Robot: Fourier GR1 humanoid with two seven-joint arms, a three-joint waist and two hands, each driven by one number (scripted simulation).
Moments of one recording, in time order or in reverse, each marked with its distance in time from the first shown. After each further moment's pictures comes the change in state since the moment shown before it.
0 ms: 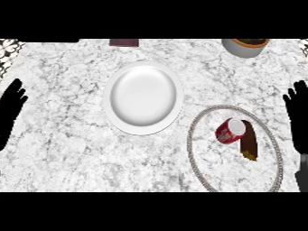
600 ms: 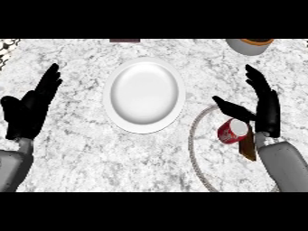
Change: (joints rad) left arm -0.117 -0.104 -0.125 -0.052 -0.097 0.004 -0.063; right arm -0.224 0.047 0.265 0.104 0.456 -0.336 0.172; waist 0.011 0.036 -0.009
